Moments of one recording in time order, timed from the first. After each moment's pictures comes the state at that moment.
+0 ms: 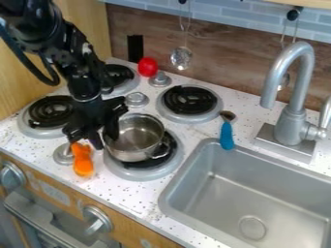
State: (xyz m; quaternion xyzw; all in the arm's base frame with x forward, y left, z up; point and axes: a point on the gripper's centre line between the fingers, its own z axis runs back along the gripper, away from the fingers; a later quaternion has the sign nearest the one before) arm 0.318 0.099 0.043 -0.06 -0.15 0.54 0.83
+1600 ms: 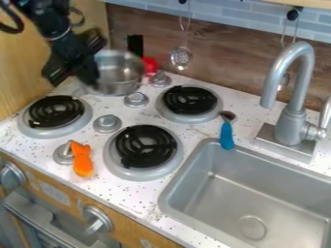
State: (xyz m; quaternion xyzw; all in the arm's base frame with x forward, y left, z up) arm 0.311 0.168 0.134 -0.11 -0.26 0.61 0.74
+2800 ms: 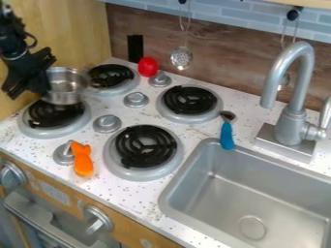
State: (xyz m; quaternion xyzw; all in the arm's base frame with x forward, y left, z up) arm 0.303 0.282 0.080 -0.06 -0.25 0.69 0.68
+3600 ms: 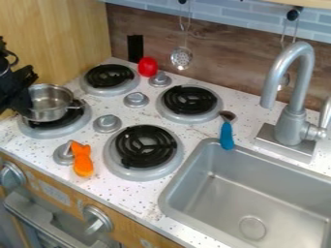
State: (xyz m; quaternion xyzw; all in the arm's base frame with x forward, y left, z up) arm 0.272 0.288 0.055 -0.05 -0.21 0.72 0.66
